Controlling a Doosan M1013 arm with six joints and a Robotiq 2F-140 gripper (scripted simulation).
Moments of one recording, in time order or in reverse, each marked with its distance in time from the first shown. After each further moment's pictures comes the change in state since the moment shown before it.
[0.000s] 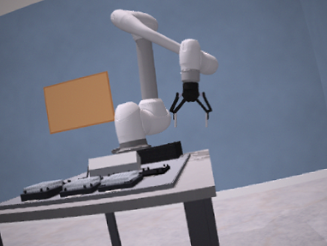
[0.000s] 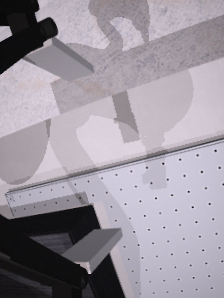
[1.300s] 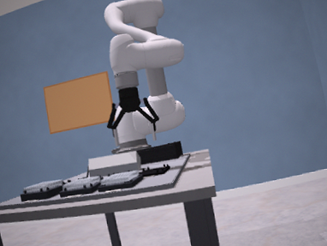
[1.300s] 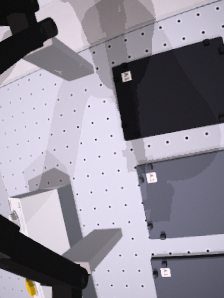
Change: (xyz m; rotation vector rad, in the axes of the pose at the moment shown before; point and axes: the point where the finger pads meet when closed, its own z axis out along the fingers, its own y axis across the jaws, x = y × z) arm 0.325 0.173 0.065 0.147 -0.045 -0.056
